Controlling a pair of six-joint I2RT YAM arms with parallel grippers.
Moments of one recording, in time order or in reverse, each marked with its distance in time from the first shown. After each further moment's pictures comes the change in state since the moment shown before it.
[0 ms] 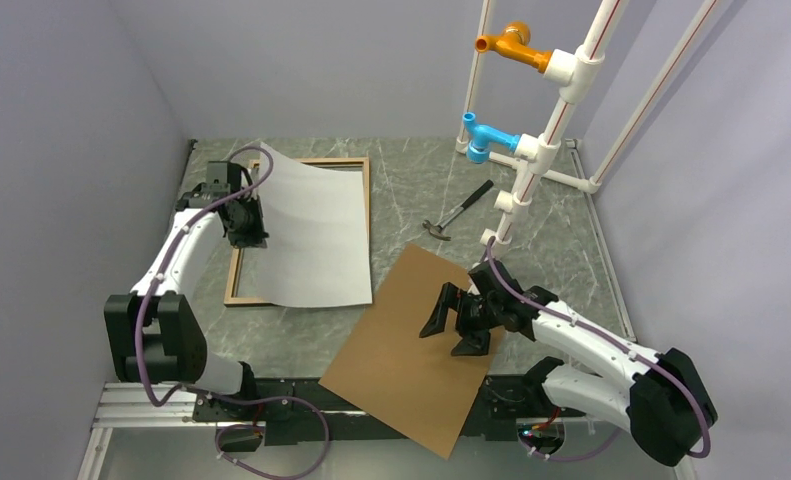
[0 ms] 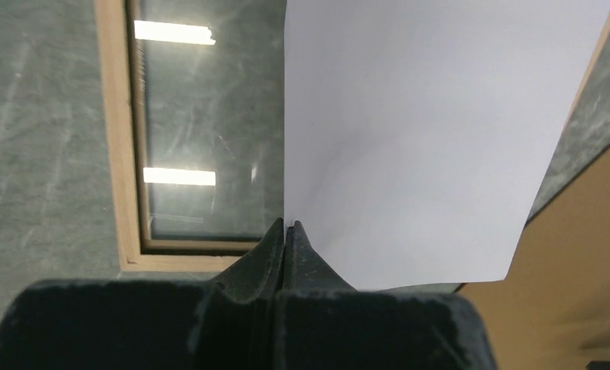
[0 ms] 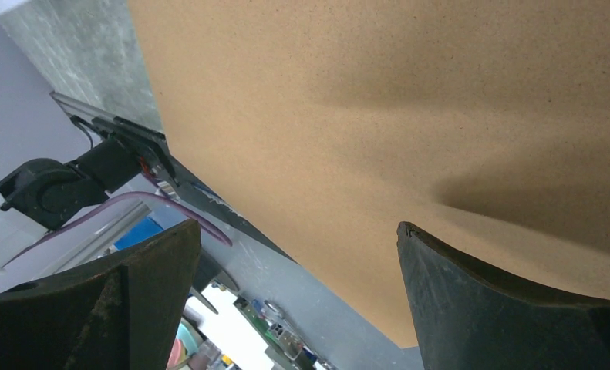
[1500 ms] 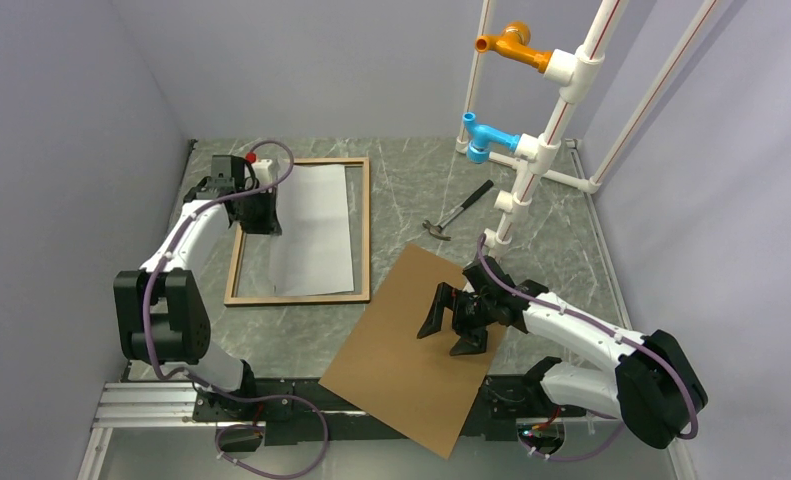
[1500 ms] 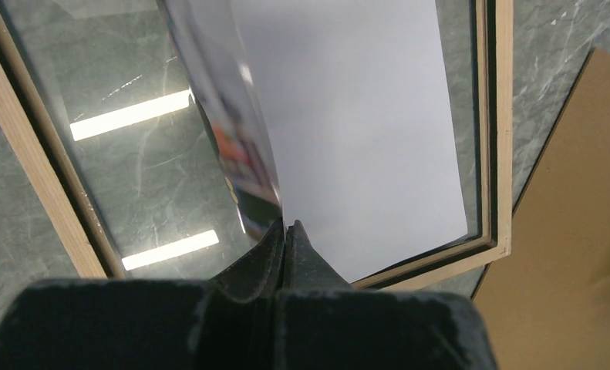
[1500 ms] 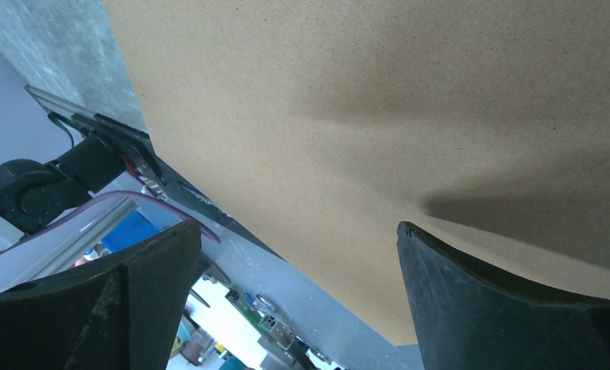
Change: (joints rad) left arm 0.020 0.125 0.032 0.166 0.237 0.264; right arm 0.000 0.109 0.029 0.019 -0.018 -0.043
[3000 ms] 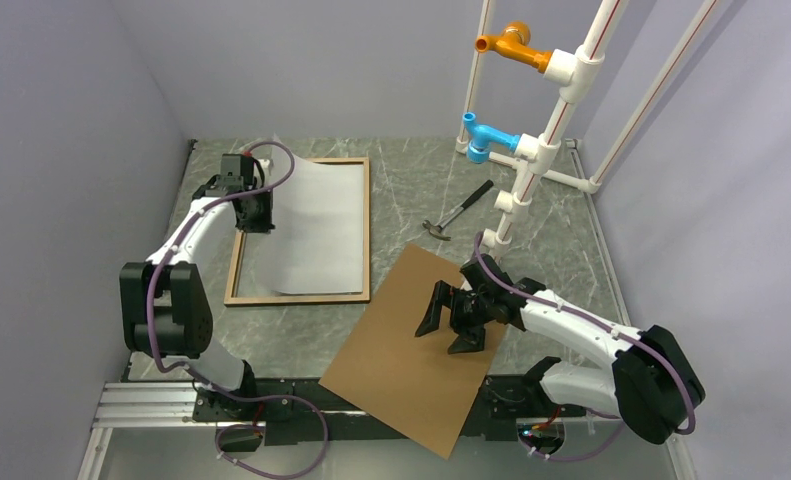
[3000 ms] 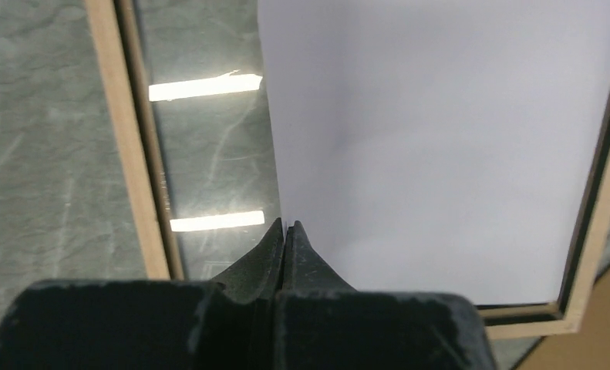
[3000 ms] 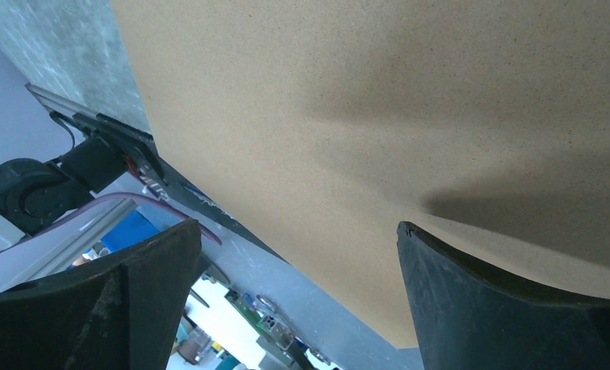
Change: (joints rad) left arm -0.041 0.027 0.012 0.025 -0.304 -0.065; right arm 0.007 0.025 0.016 0.012 0.000 -0.003
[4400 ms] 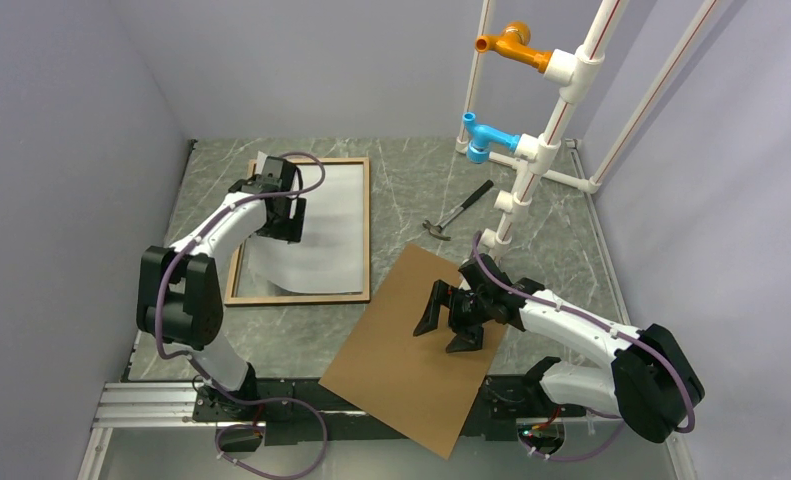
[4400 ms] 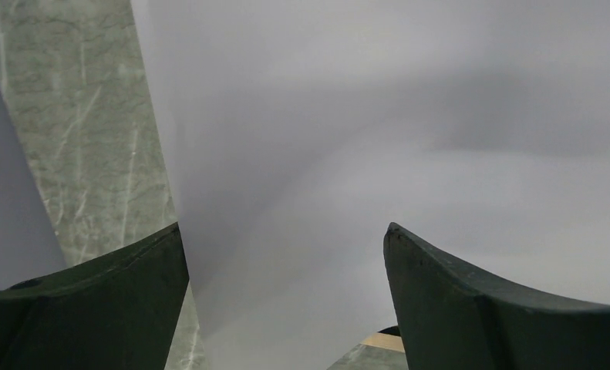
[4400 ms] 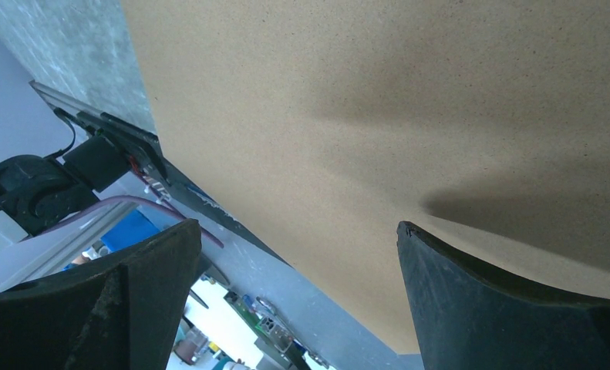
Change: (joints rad) left arm -0.183 0.077 0.055 -0.121 -0.332 -0.064; right arm 0.009 0.006 -0.001 0.028 0.000 0.004
